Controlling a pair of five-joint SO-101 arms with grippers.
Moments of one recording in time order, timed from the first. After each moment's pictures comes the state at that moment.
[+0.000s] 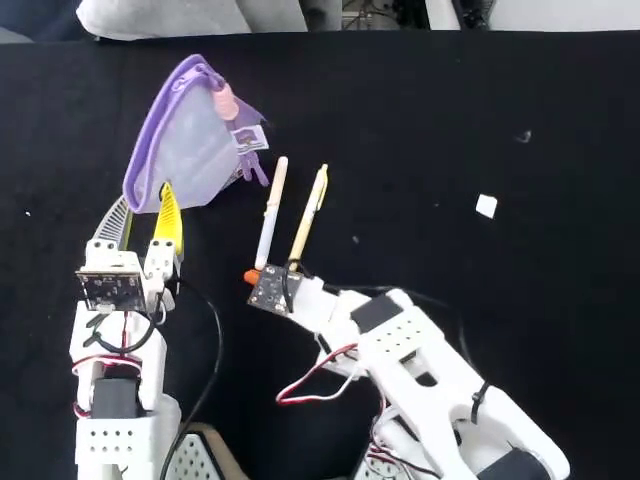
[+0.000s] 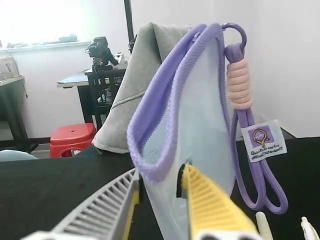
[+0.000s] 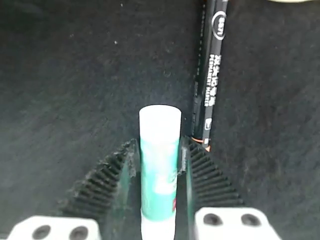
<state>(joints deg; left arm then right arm) -7.5 -103.5 95.9 14.9 -7.0 -30.2 -36.9 72.1 54.2 36.4</state>
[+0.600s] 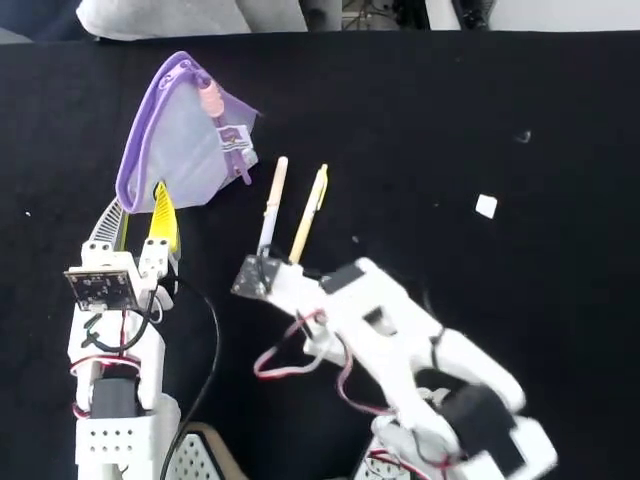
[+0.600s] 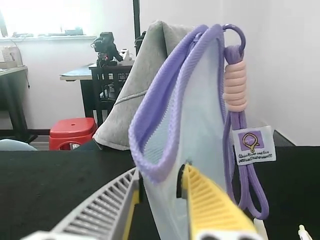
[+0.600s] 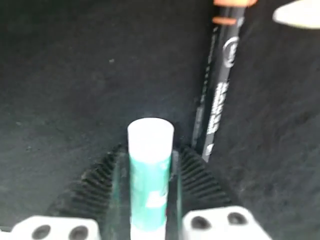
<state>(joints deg) -8.1 -103.5 96.0 14.9 -3.4 -32.5 -12.4 56.1 56.0 36.4</state>
